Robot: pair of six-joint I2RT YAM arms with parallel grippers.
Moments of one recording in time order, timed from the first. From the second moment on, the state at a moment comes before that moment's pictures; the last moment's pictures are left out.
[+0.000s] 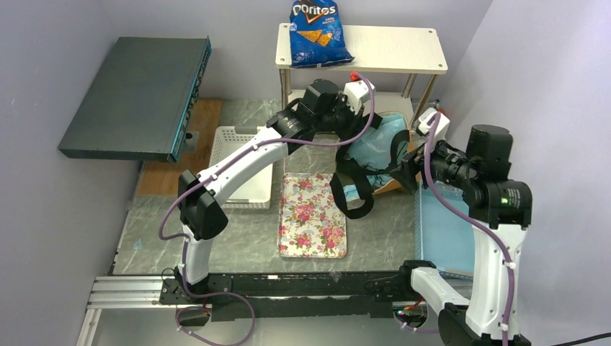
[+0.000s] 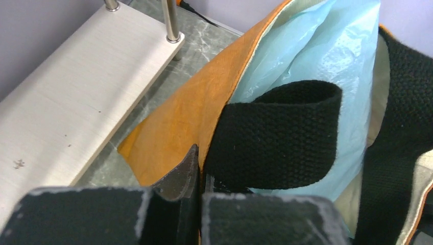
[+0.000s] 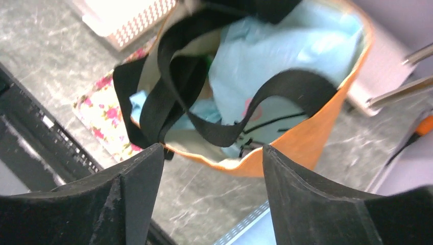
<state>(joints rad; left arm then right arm) -0.84 1.98 2.07 -0.39 0.26 0.02 -0.04 0.95 1.52 -1.20 -0.65 -0.49</state>
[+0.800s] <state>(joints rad) -0.84 1.98 2.08 -0.41 0.30 -0.12 -0.02 0.93 1.47 -1.08 -0.45 -0.82</state>
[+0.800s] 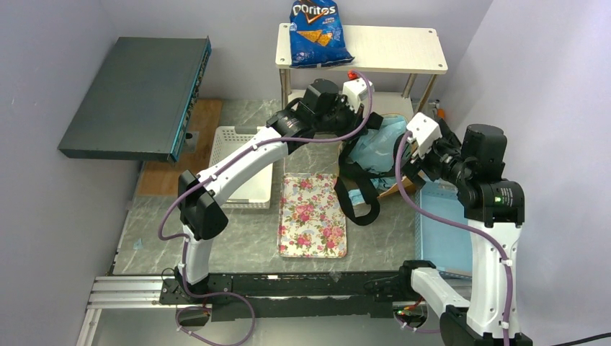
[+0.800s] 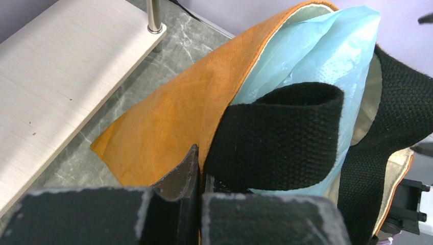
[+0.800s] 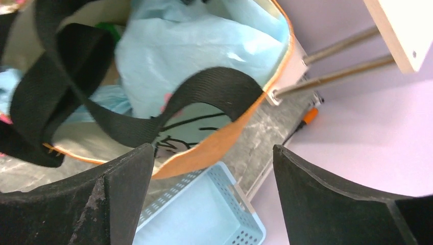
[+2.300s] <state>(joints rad) -0.98 1.83 2.01 -0.85 0.51 0.93 -0.03 1.15 1.60 -1.23 -0.35 -0.25</state>
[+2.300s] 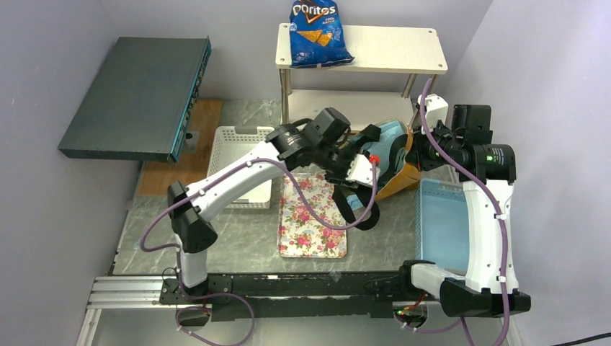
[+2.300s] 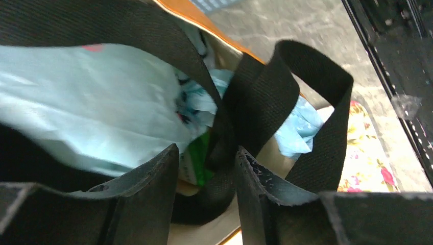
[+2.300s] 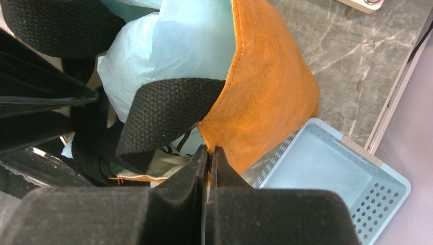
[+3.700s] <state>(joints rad) -0.83 2.26 2.44 0.01 0.14 0.40 -0.04 1.14 1.60 -1.22 -0.41 -0.26</state>
